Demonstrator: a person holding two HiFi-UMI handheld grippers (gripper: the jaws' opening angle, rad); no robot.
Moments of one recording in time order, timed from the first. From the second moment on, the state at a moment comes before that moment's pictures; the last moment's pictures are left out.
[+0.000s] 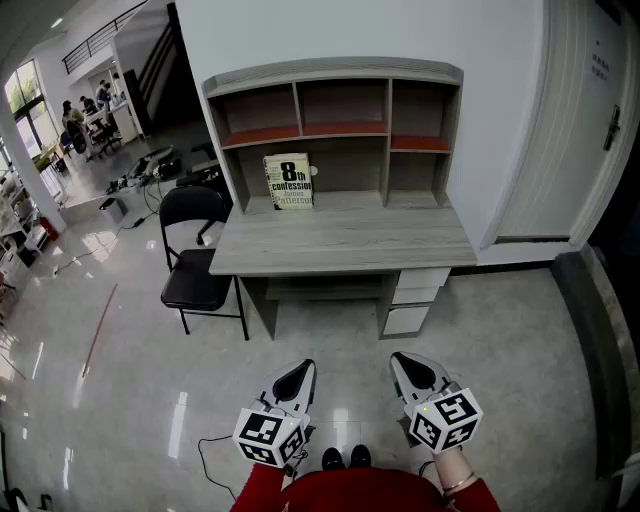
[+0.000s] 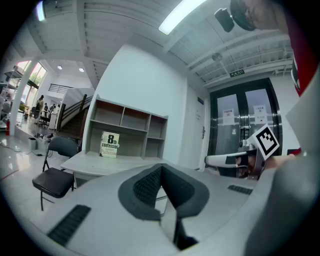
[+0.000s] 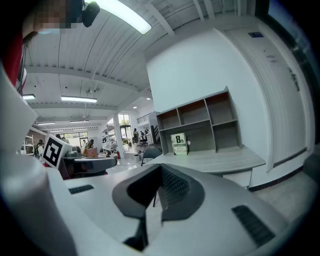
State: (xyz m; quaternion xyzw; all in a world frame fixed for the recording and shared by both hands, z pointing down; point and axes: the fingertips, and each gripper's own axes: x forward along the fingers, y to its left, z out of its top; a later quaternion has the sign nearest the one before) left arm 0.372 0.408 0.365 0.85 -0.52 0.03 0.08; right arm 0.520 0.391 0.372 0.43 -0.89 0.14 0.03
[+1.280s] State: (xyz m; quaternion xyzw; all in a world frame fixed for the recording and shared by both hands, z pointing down) left arm 0.348 0.367 0.373 0.82 -0.57 0.03 0.10; right arm 0.519 0.340 0.389 0.40 -0.90 0.16 0.05
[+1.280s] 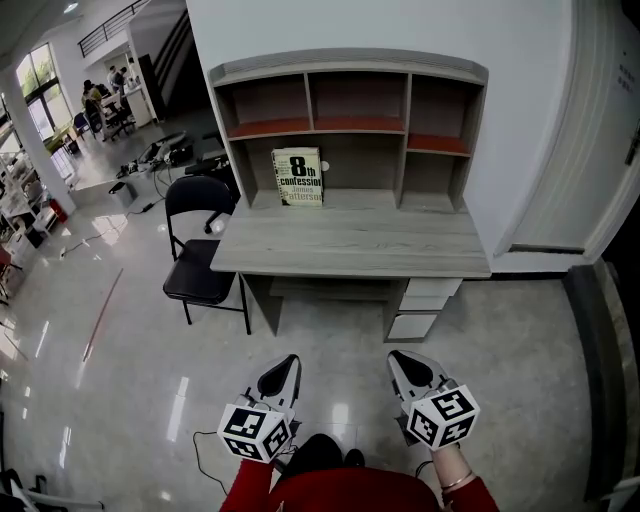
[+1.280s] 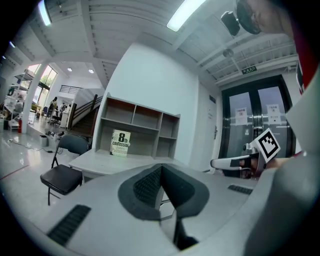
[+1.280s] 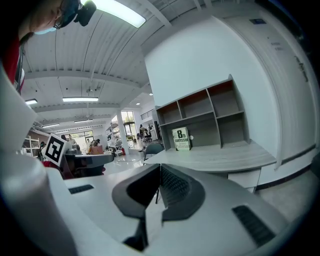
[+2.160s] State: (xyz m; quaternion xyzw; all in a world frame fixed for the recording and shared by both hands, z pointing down) left arm 0.200 0.044 0.363 0.85 -0.53 0.04 0.08; right arm 0.348 0.023 0.379 0.42 -0.89 0.15 0.05
